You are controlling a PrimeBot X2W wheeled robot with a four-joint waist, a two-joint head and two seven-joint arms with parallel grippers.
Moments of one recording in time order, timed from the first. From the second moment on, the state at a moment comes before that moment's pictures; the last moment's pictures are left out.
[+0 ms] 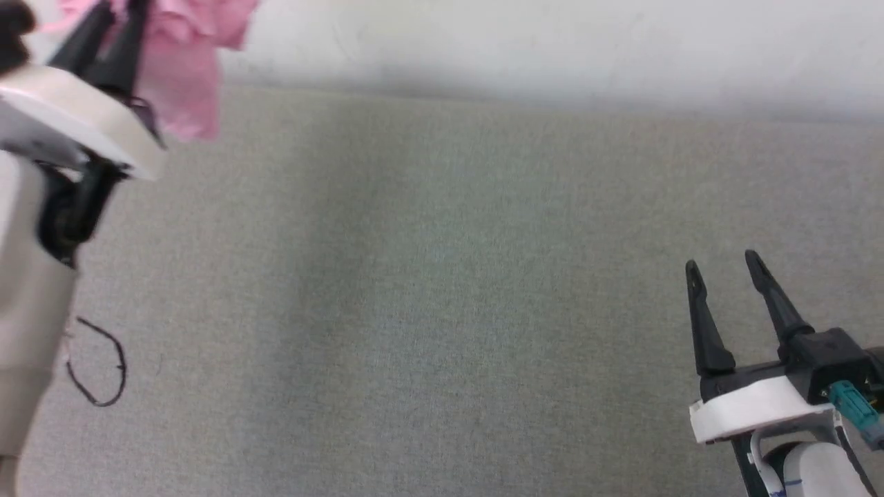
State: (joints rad) left arm -0.88 0.62 -0.46 0.41 -0.72 -0.12 -0.08; right arm -0.05 -0.05 -0.04 0.00 -0.02 0.13 -0.19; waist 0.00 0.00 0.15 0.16
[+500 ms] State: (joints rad) left arm -0.70 0.49 -0.66 0.06 -0.68 -0.04 0.03; right arm -0.01 -0.05 -0.03 0.00 0.01 0.13 -0.15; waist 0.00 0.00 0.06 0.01
